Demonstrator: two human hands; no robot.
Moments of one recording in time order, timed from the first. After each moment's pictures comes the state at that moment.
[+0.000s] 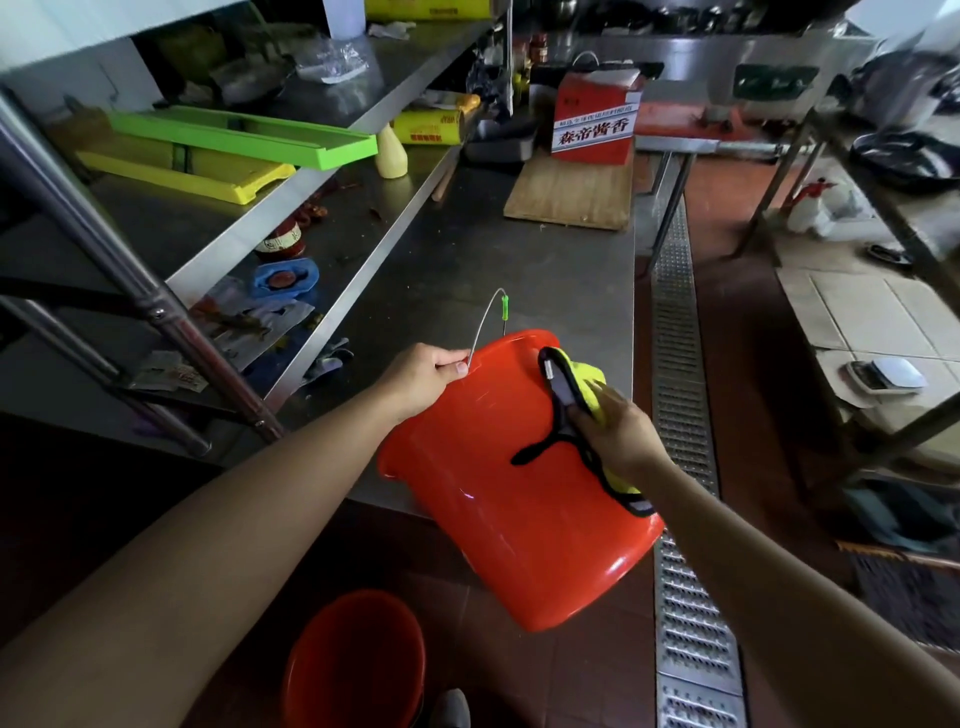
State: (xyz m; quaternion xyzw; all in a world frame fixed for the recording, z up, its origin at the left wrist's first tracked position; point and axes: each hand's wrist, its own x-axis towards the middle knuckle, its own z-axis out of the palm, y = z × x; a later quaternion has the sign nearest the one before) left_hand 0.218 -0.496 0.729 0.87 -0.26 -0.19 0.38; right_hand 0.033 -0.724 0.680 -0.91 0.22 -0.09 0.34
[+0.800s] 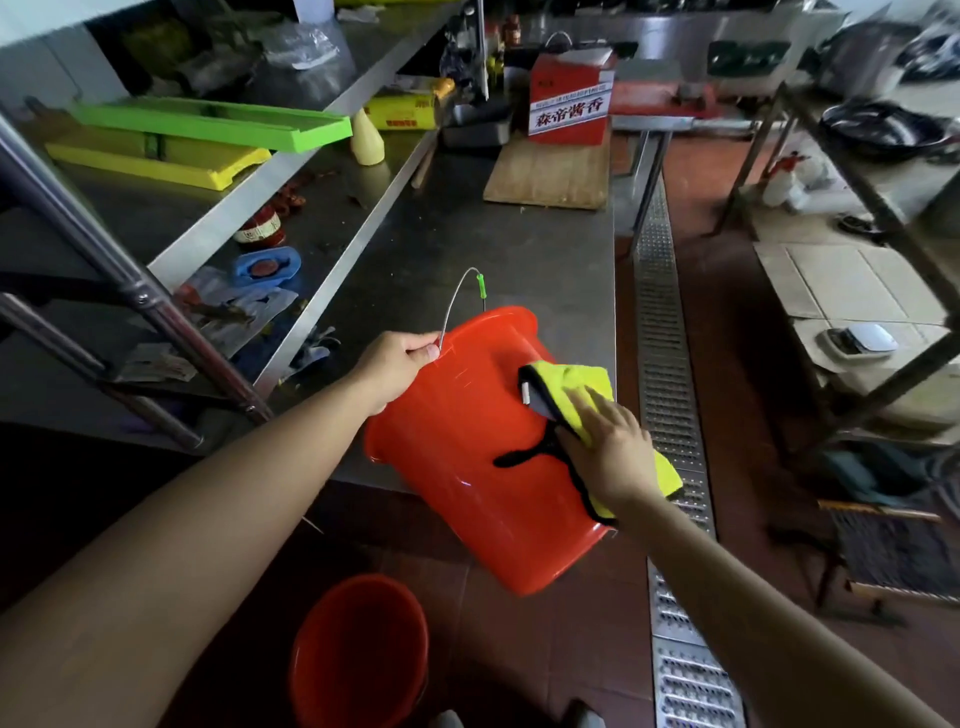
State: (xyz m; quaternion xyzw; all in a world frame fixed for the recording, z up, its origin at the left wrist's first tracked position) left_hand 0.207 -0.480 0.723 0.86 -0.19 -0.21 0.43; right_hand -0.031 -0.683 0.659 -0.94 0.24 -0.13 0.21
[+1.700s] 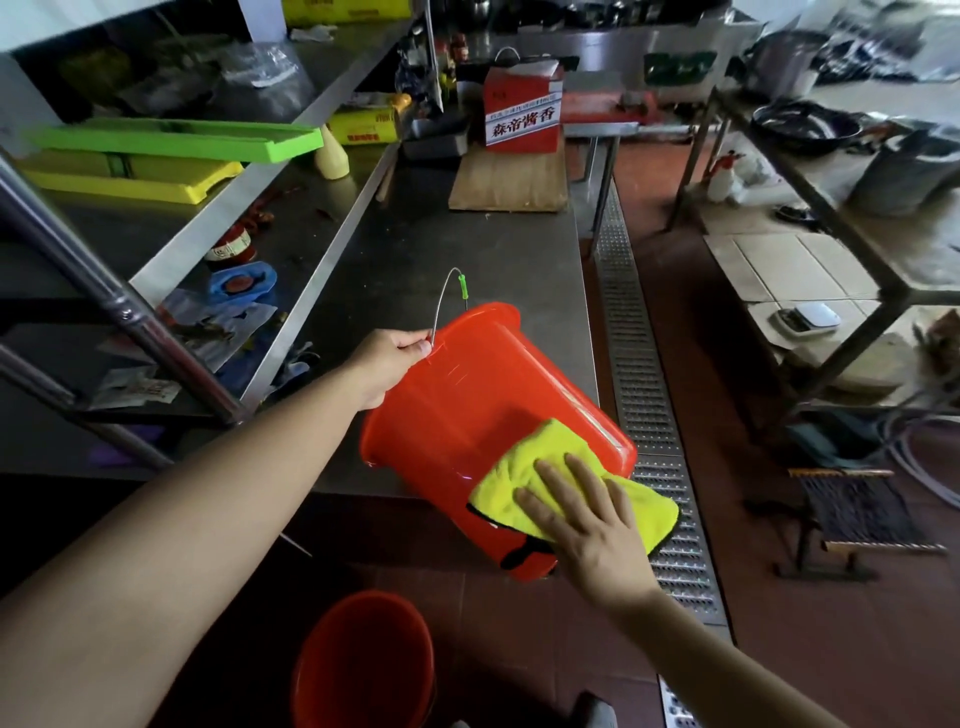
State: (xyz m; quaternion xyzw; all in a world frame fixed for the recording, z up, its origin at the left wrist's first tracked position) left_hand 0.211 -0.480 0.729 0.80 -0.16 -0.31 0.49; right_hand -0.123 -0.599 0.613 -0.98 0.06 -0.18 0.02
